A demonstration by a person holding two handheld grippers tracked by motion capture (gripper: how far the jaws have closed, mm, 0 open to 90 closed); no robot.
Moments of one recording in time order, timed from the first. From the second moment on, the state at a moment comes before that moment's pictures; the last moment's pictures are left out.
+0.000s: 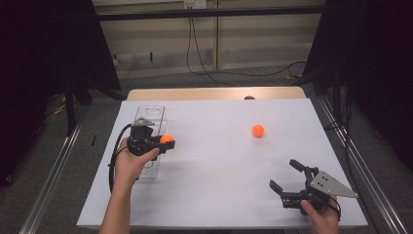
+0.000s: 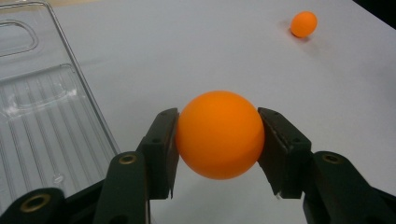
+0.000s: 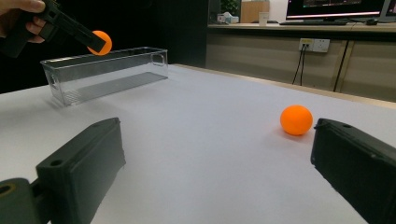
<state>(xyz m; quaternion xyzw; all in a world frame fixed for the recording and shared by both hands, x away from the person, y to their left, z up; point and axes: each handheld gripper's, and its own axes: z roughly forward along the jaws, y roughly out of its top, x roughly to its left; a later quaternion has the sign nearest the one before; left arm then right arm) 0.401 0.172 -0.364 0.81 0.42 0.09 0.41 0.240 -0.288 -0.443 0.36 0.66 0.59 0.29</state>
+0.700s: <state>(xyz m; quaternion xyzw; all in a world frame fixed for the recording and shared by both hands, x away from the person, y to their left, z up) 0.401 0.179 -0.363 0.80 0.42 0.09 0.41 0.240 -0.288 -0.443 0.36 0.66 0.59 0.28</state>
